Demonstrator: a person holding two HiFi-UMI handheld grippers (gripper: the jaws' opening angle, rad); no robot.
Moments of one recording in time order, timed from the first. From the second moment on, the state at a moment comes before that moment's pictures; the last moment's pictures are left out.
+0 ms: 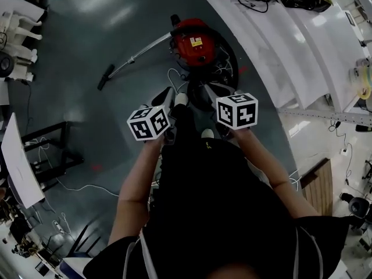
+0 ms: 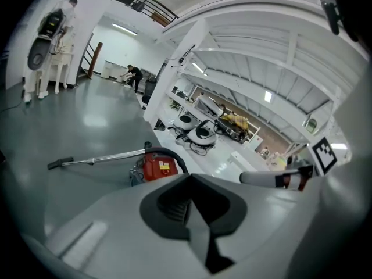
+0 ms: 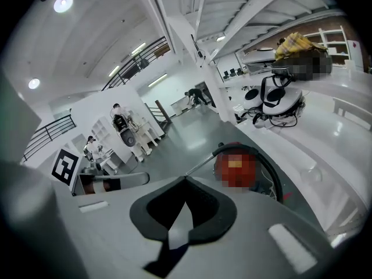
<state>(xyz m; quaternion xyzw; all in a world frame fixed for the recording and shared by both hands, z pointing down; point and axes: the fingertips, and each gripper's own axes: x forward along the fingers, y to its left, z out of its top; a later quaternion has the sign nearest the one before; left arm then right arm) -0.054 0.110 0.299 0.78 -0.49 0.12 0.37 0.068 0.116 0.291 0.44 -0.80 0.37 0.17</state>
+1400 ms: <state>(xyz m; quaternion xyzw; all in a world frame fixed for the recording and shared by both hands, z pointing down) -0.097 -0.120 0.457 0.79 -0.40 0.19 0.43 0.007 -0.135 0.433 0.45 -0.76 0.38 0.26</state>
